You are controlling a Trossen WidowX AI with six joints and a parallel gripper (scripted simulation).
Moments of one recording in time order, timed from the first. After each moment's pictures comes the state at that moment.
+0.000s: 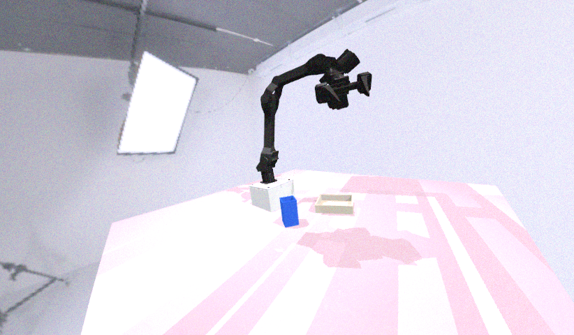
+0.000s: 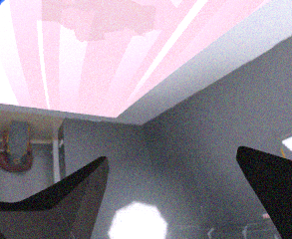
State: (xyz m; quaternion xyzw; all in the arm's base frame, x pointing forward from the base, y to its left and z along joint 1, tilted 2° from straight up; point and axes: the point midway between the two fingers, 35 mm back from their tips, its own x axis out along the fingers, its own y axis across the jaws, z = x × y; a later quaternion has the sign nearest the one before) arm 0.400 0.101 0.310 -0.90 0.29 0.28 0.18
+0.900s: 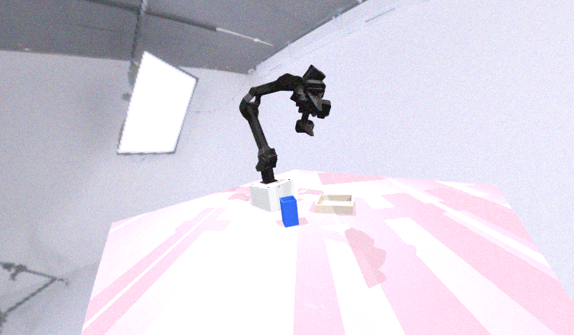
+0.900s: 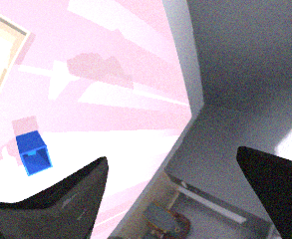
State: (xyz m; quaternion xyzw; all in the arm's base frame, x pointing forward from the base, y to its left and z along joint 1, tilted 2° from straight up) arm 0.320 0.014 0.249 -0.63 0.41 0.10 0.66
